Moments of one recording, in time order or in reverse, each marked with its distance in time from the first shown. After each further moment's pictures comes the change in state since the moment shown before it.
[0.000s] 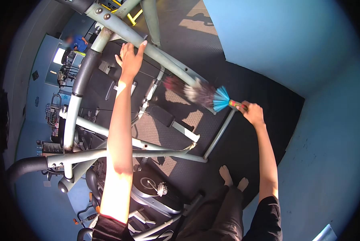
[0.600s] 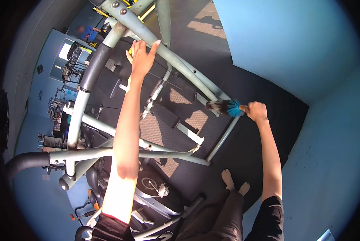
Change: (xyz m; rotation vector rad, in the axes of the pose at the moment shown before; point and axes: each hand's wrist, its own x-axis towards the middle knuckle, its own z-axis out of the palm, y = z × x) left_hand 0.003 -0.006 -0.001 0.021 0.006 0.052; right_hand 0.033 -0.001 0.011 -0.350 -0.090 -0.135
